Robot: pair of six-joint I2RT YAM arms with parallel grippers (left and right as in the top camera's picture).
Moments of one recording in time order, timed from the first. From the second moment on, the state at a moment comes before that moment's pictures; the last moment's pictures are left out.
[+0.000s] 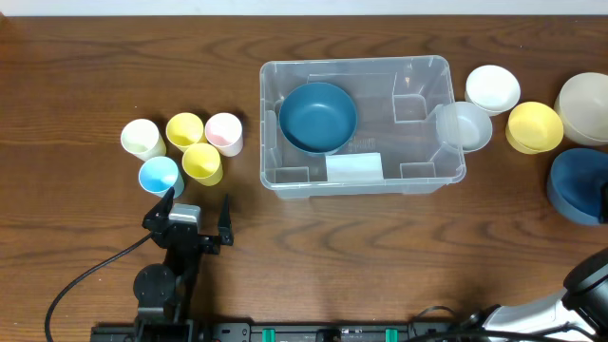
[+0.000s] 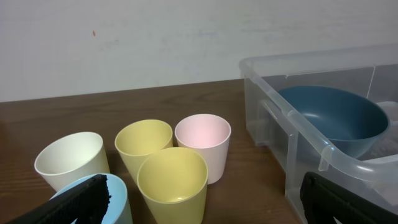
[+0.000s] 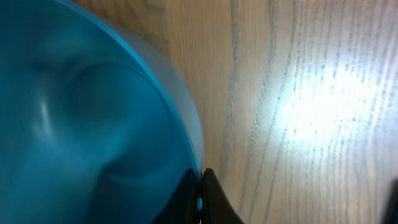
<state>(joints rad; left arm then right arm) -0.04 0.01 0.02 -0.11 0.10 0.04 -0.85 1.81 1.38 -1.03 0.09 0.82</state>
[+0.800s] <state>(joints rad) -0.04 0.01 0.02 -0.11 0.10 0.04 -0.55 1.15 1.51 -0.83 -0.30 0.79</state>
